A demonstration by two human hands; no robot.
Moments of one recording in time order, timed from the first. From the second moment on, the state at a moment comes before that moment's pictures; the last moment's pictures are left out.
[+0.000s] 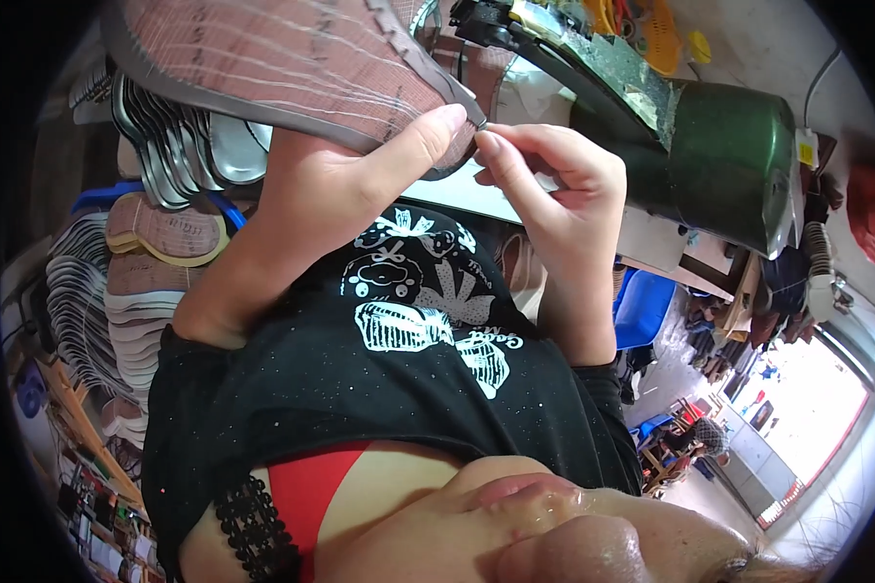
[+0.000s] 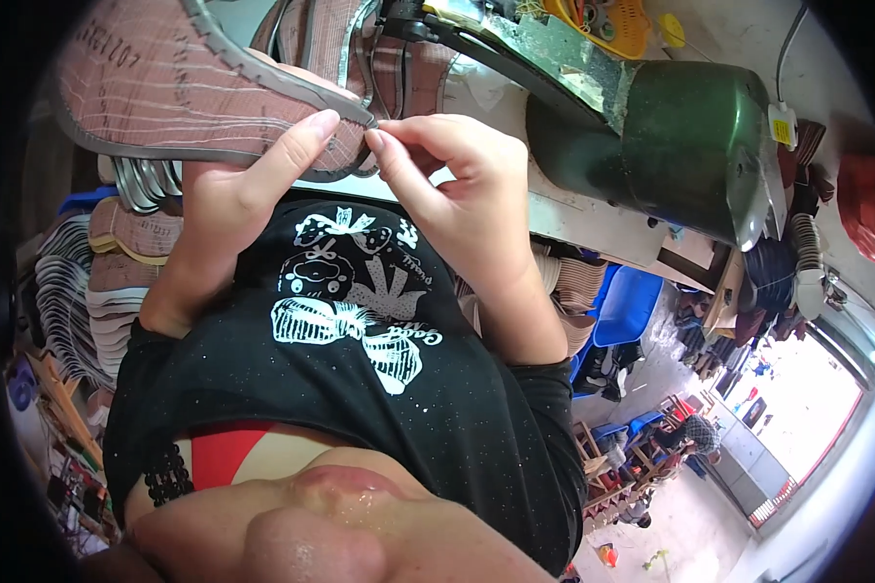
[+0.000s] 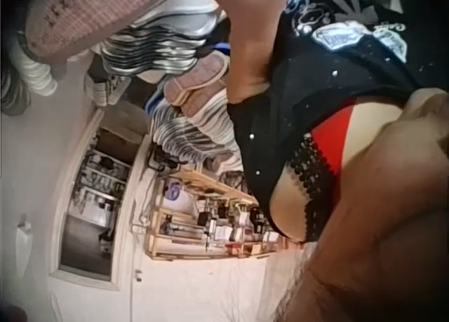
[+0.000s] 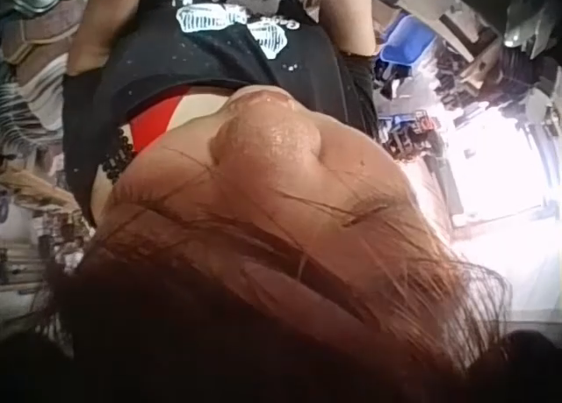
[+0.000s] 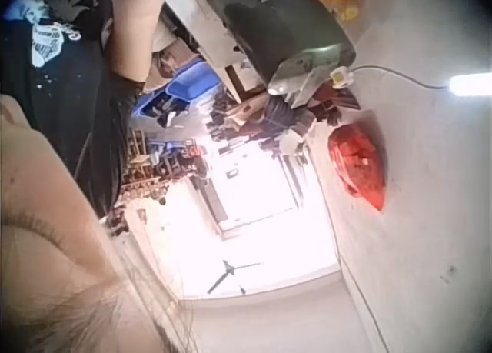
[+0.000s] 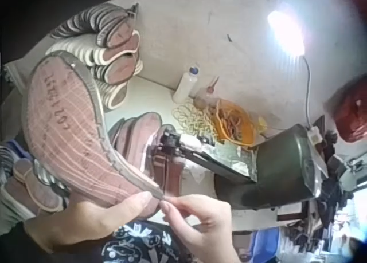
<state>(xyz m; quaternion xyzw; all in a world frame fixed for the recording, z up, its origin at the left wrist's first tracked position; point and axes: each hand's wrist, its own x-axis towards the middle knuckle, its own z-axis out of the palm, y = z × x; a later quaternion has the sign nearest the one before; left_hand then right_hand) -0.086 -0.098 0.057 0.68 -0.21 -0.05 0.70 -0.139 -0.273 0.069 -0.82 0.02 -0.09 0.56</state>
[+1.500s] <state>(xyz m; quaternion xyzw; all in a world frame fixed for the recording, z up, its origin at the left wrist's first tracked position) -0.045 -0.116 0.040 0.66 -0.20 -0.16 0.70 -0.121 -0.296 0.025 -0.63 0.11 -0.03 0.76</state>
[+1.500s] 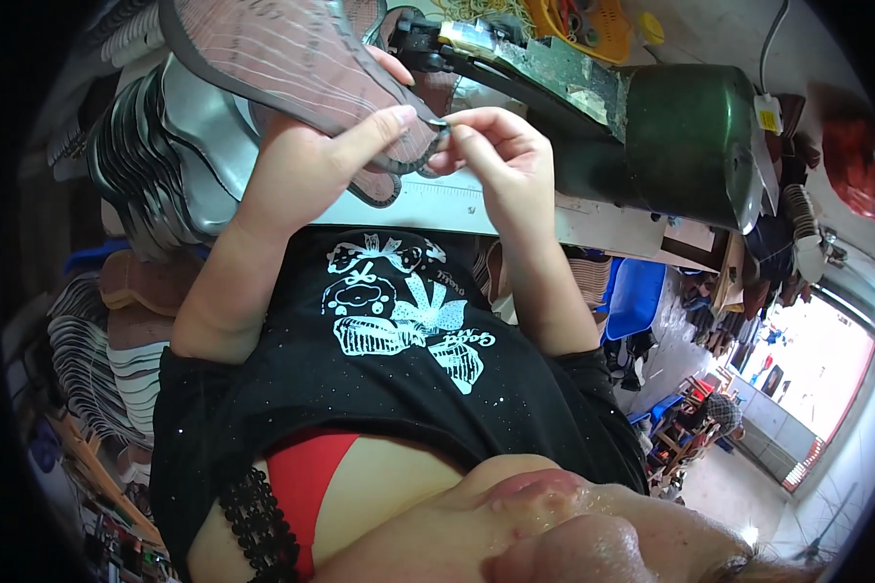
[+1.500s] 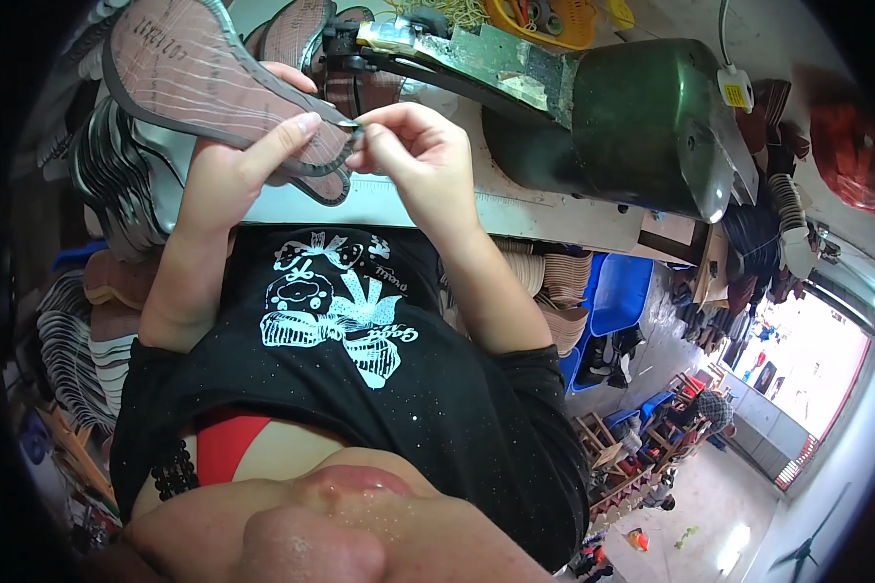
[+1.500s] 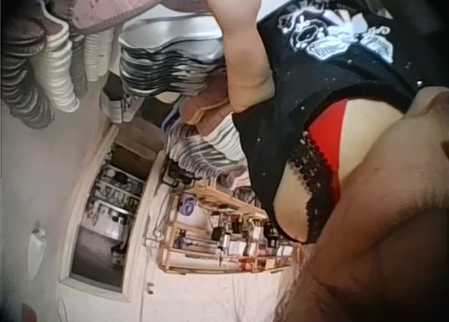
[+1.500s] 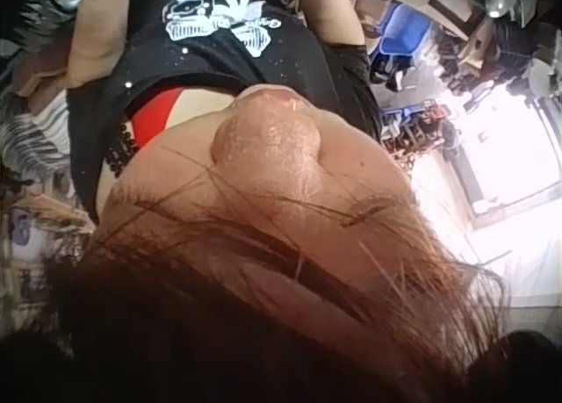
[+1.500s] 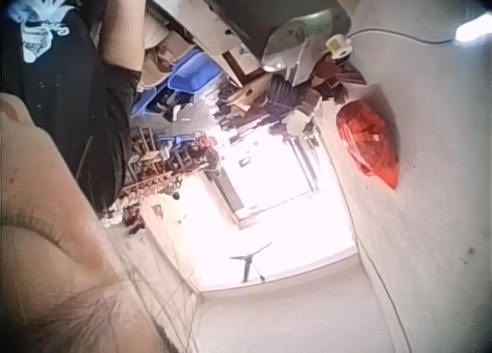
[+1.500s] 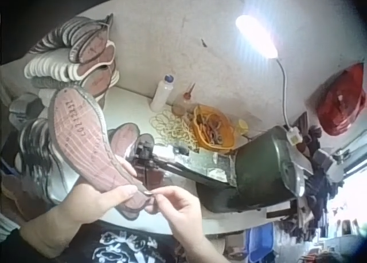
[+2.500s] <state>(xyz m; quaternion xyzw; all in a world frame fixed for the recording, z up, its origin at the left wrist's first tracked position) 0.054 -0.208 0.027 0.61 -0.05 -0.06 0.79 -0.063 -0.291 0.030 -0.45 0.20 -0.03 0.87</state>
